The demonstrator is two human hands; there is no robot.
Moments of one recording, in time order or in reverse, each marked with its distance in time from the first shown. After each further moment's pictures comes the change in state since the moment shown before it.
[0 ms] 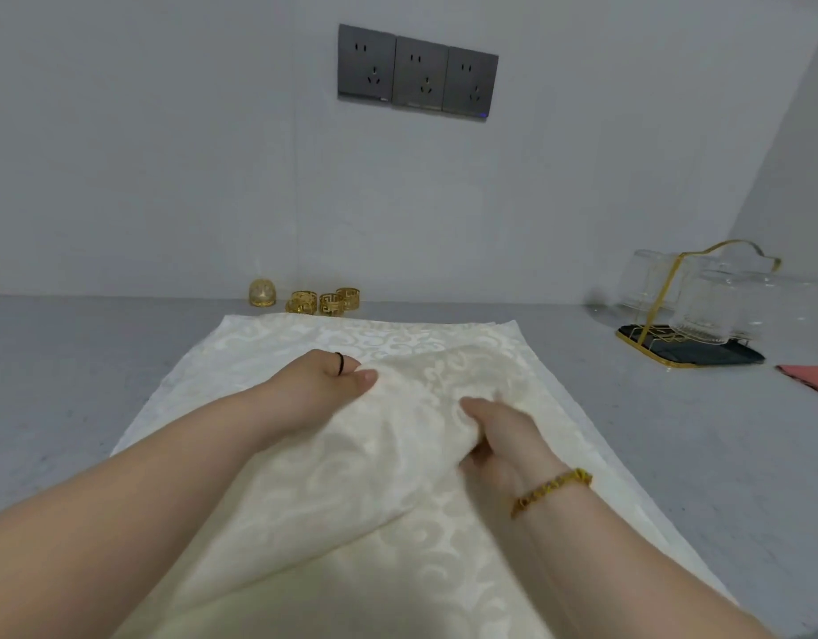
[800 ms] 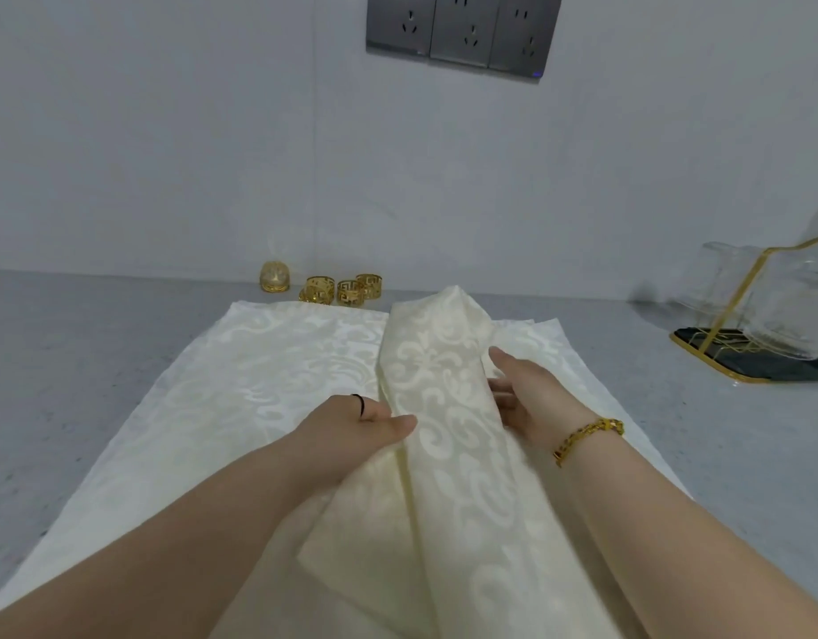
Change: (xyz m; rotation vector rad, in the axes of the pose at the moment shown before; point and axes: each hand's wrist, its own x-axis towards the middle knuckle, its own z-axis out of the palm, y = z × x) left_hand 0.033 -0.041 0.022 -0.151 -0.066 -0.206; right_hand 0.096 -0.025 0.013 -0.517 -0.117 -0.001
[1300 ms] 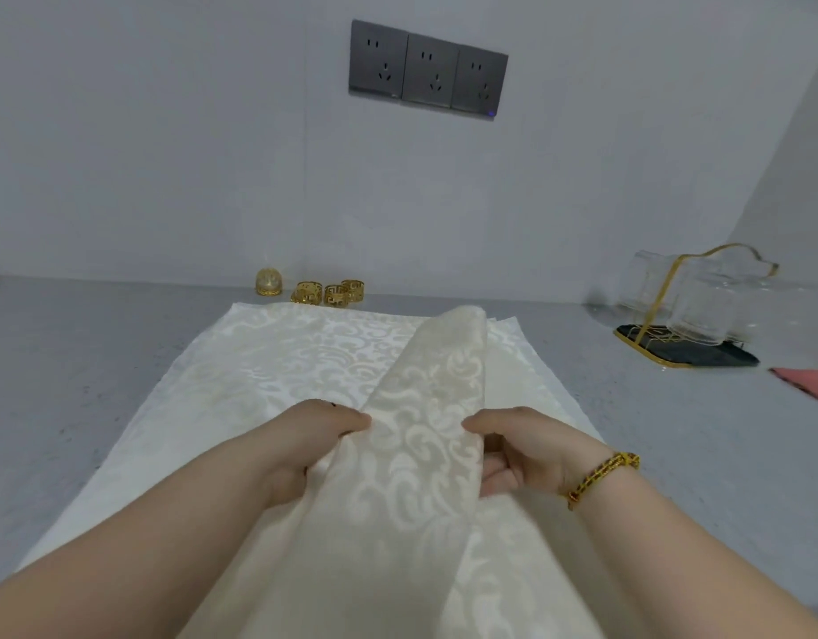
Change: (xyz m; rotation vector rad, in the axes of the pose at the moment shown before) left_hand -0.080 0.020 0.010 -0.409 -0.054 -0.186; right_hand -0.107 0.025 -0.026 -0.071 -0.279 0.170
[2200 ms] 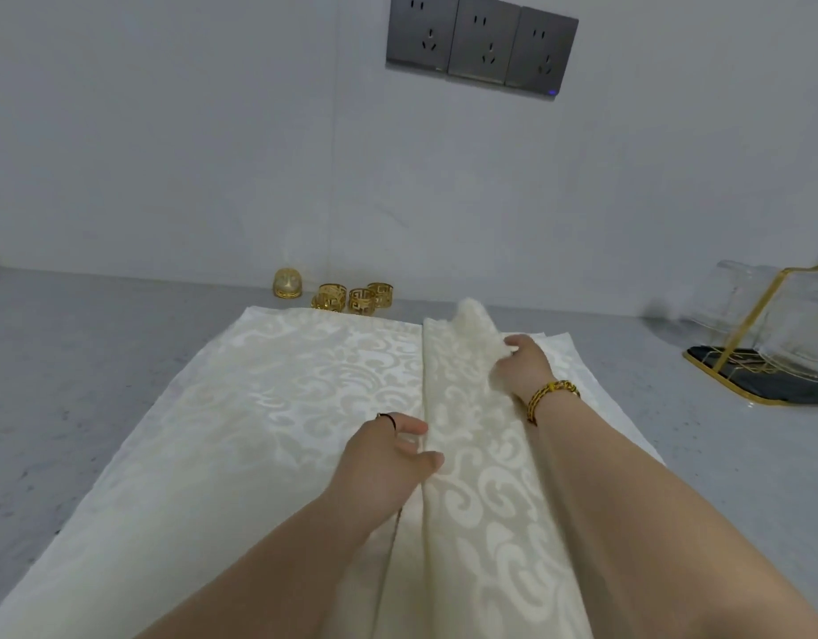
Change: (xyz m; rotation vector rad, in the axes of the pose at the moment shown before) left_hand 0.083 -0.016 0.013 0.252 0.190 0.256; right_hand 0.160 -0.066 -0.018 -0.400 0.581 -0.330
